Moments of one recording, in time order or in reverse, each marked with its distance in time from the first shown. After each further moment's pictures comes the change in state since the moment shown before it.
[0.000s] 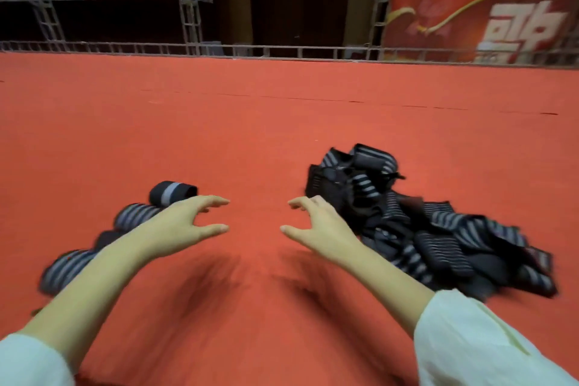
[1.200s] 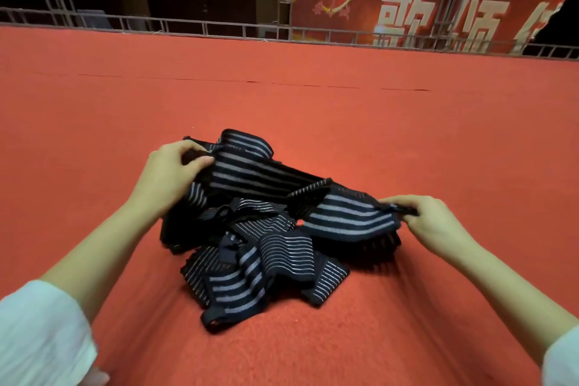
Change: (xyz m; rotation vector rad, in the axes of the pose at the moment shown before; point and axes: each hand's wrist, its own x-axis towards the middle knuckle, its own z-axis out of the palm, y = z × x) left_hand 0.181 0.213 0.138 -0.218 0.392 0.122; right_hand -0.146 0.298 -0.210 -0.150 0.314 0.444
